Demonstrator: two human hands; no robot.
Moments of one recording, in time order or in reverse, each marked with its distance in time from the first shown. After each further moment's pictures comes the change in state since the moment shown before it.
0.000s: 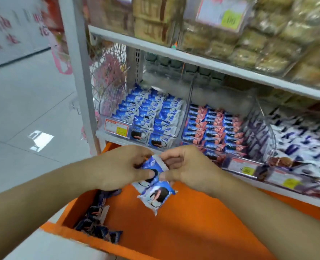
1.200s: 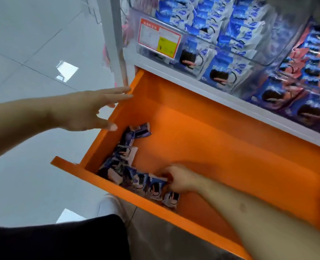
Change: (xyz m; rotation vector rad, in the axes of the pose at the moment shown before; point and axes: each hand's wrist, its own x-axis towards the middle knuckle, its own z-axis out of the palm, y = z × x) left_hand 0.003 -0.233 -0.044 0.397 0.001 -0.219; right_hand 0.094 0.252 0.172 -0.692 -0.605 0.262
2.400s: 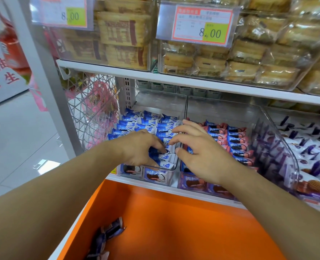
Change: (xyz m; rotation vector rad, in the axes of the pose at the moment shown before) left_hand 0.125 0.215 -0.123 0.354 0.148 0.301; right_hand -0.236 -0.017 -0.274 -0.005 1.074 -0.201
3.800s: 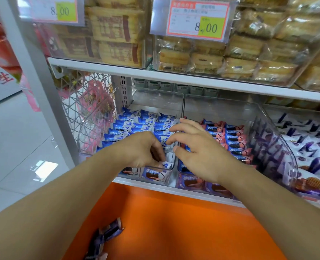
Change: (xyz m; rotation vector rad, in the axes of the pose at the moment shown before) left_hand 0.002 0.021 0.010 -0.480 0.047 -0.161; right_hand 0.002 0.004 0.001 0.001 0.010 -0.001
